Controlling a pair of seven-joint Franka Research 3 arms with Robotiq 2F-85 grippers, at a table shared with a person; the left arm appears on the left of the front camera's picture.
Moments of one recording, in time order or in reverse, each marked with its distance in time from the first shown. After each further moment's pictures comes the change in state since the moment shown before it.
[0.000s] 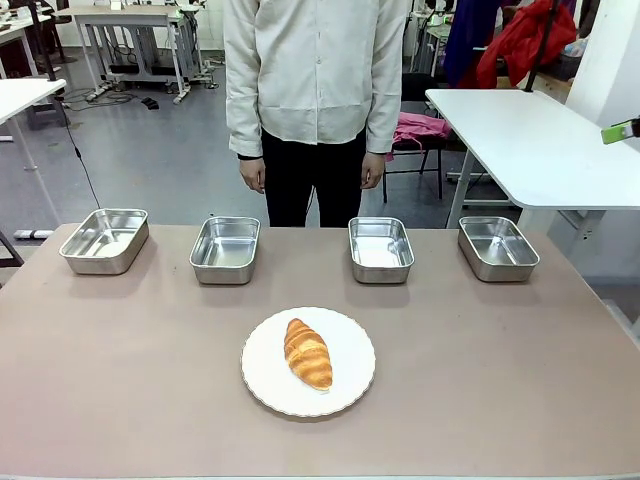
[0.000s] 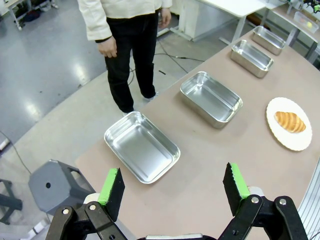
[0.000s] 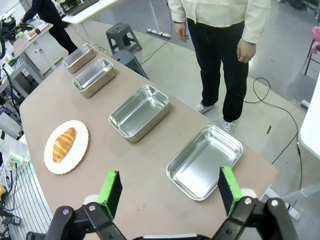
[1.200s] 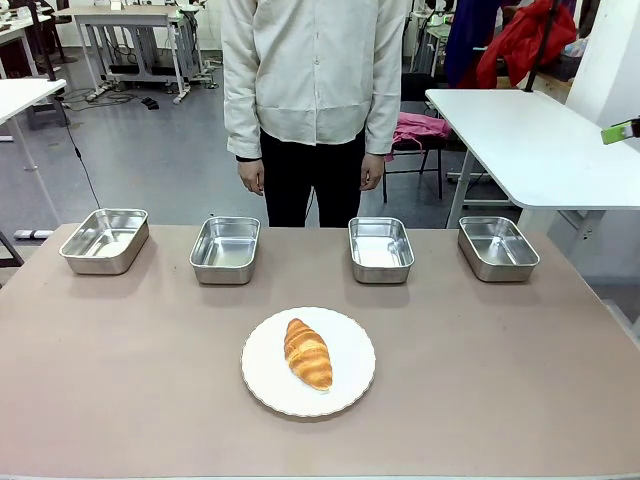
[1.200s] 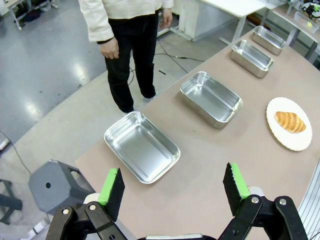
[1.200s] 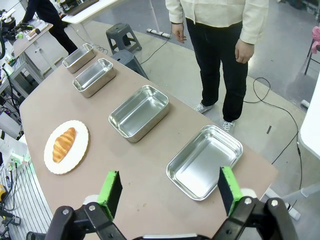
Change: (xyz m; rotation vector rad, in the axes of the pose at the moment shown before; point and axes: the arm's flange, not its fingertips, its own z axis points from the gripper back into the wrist) left arm 0.000 0.000 0.000 0.000 0.000 0.000; right arm 0.000 0.000 0.000 0.000 0.000 0.000
